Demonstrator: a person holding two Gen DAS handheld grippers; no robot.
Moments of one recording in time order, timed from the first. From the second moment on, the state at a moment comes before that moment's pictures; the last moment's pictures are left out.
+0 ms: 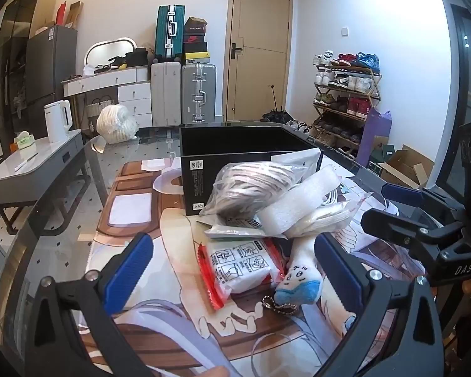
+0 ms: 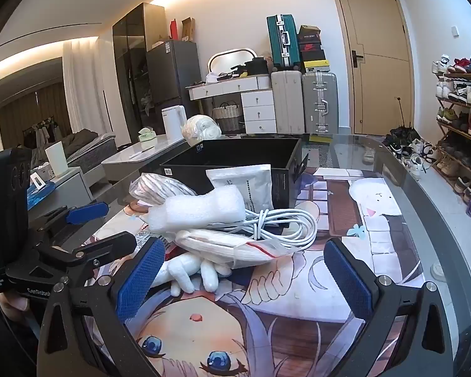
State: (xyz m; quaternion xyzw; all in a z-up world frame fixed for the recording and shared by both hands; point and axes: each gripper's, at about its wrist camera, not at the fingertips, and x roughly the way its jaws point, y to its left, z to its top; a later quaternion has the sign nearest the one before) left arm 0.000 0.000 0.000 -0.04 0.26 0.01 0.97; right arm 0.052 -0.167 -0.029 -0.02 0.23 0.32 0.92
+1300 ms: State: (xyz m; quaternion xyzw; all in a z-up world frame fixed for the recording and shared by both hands) left arm 0.001 0.005 -0.003 -0.05 0.26 0.01 0.97; right arm 0.056 -0.167 -0.035 -0.03 0.23 0.32 0.92
